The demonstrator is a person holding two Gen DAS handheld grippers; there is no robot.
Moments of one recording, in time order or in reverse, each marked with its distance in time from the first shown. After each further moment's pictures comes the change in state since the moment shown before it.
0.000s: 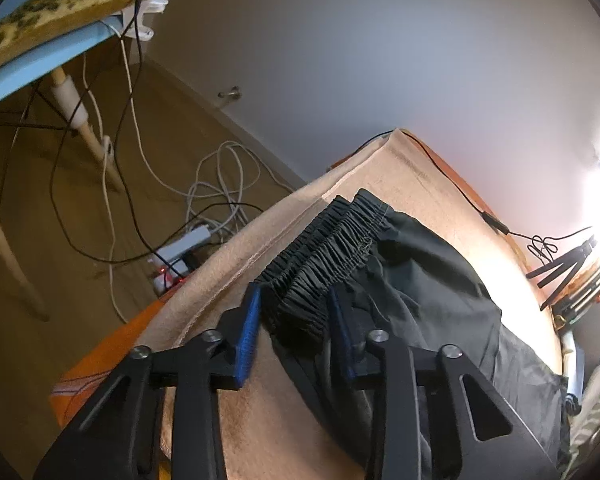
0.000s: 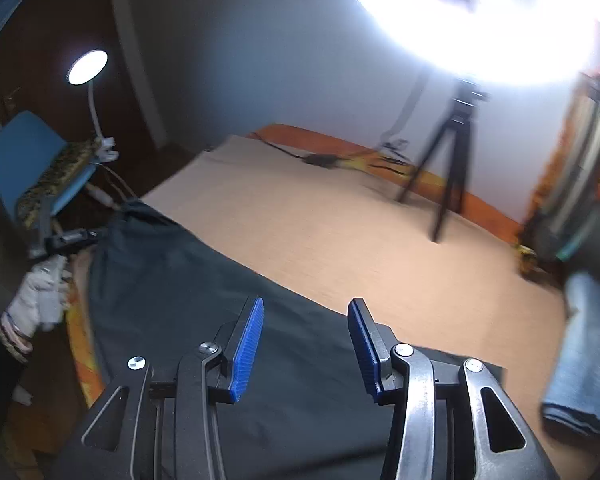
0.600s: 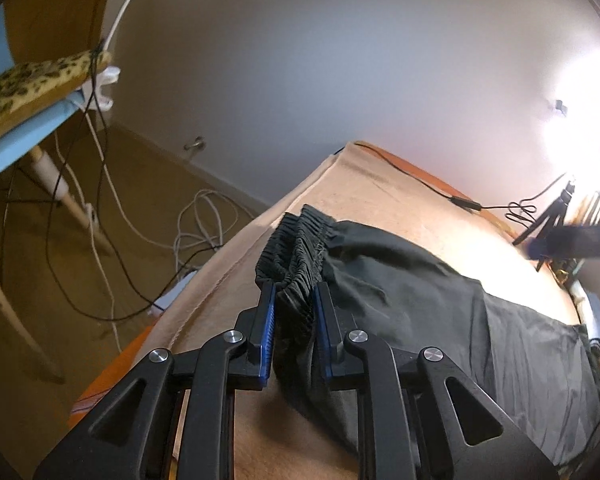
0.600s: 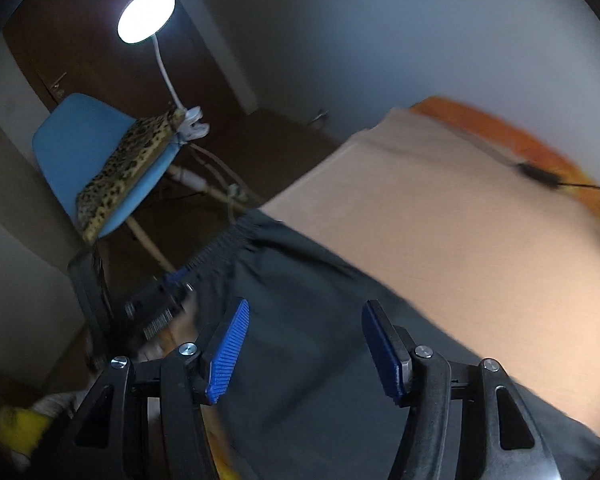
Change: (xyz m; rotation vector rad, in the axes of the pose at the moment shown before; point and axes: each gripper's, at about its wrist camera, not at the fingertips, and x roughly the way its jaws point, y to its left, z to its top) left arm -0.026 -0.023 -0.015 0.227 -0.135 -0.040; right arm 0.145 0.186 0.093 -0.019 0.191 0.339
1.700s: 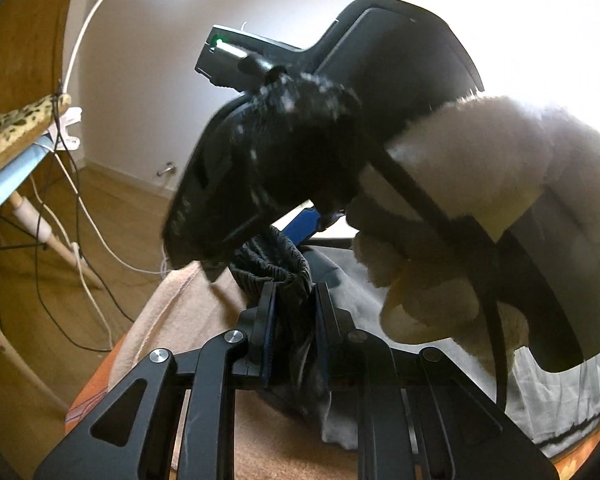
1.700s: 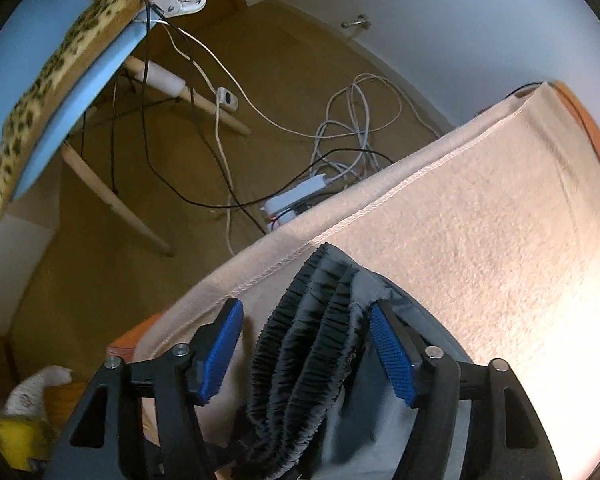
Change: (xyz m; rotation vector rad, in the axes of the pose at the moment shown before) left arm -0.008 -0.033 -0.014 0.168 -0.028 -0.029; right arm 0.212 0.107 0.063 -0.152 0.376 -0.194
